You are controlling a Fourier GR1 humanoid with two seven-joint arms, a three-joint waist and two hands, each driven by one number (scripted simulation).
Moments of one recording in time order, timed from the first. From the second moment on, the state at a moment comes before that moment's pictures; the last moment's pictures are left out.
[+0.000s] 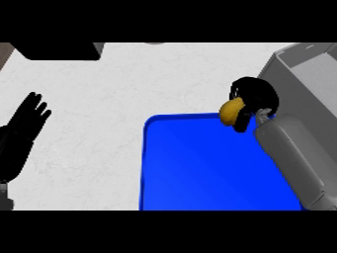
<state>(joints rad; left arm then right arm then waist) -0.03 0.42 0.01 -1.62 0.40 0.08 0.20 -0.67 -0.30 0.34 -1.03 0.74 0.18 0.54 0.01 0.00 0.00</state>
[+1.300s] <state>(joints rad) 0.00 0.38 0.05 -1.66 0.37 0.04 0.23 -0.83 -0.52 0.02 -1.47 0.89 0.25 0.75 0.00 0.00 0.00</state>
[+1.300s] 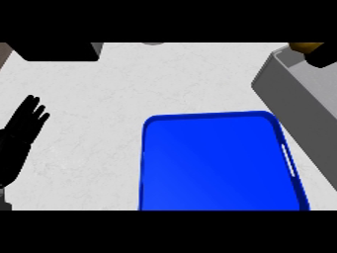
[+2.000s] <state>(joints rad) 0.00 0.35 0.08 -1.67 0.34 0.01 0.25 -0.82 -0.59 -0.10 -1.15 0.92 0.09 0.43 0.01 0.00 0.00</state>
